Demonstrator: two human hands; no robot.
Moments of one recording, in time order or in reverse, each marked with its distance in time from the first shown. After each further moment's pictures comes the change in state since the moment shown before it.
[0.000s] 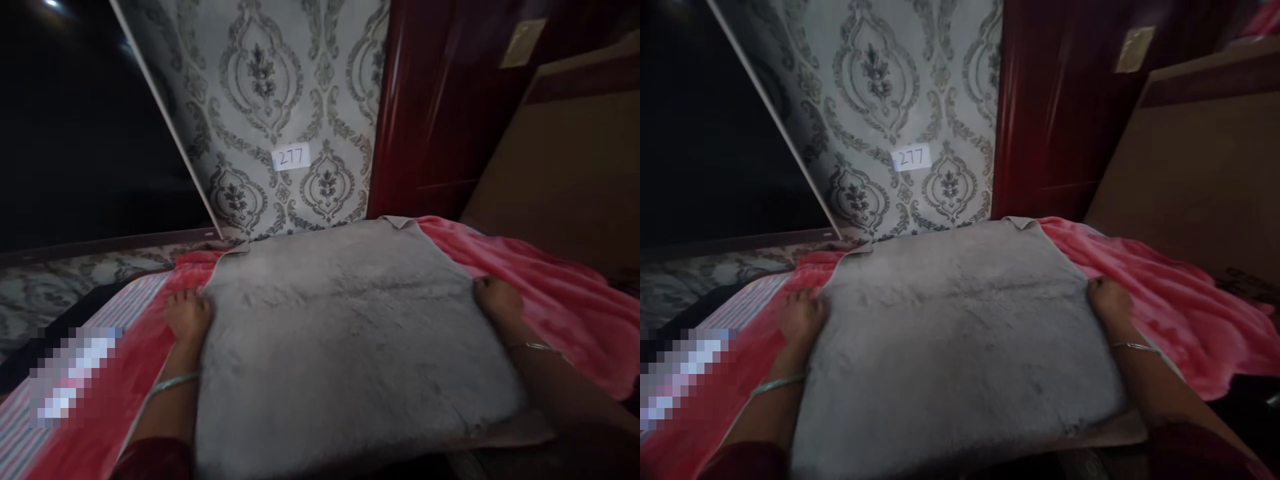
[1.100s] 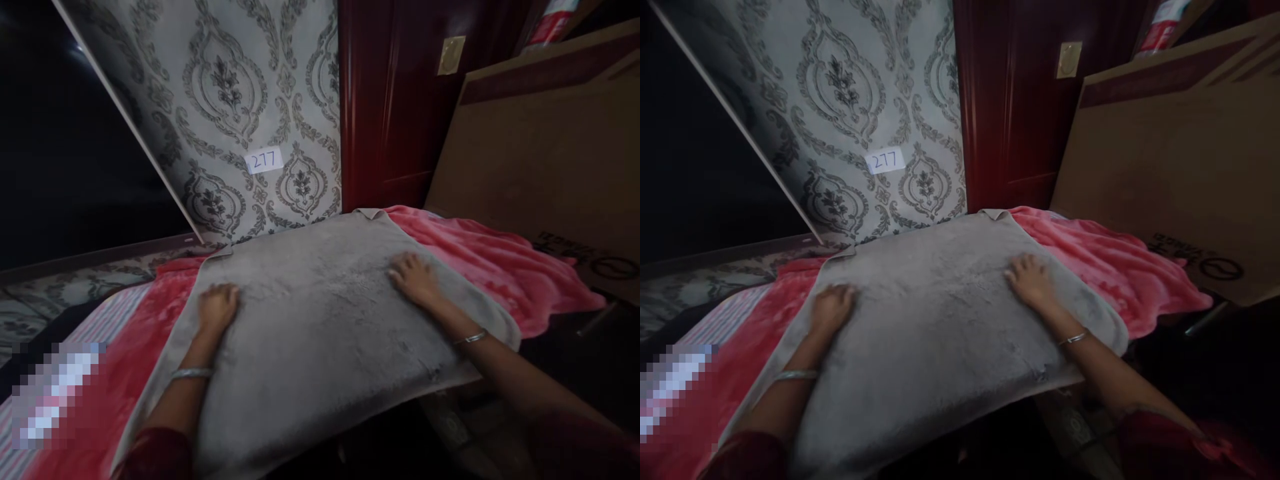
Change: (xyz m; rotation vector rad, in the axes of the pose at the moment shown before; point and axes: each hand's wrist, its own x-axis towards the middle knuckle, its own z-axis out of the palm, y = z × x) left_hand -0.025 0.077 -0.015 0.016 -0.266 0.343; right_hand -0.073 -0.058 -0.001 0.006 -0.139 -0.413
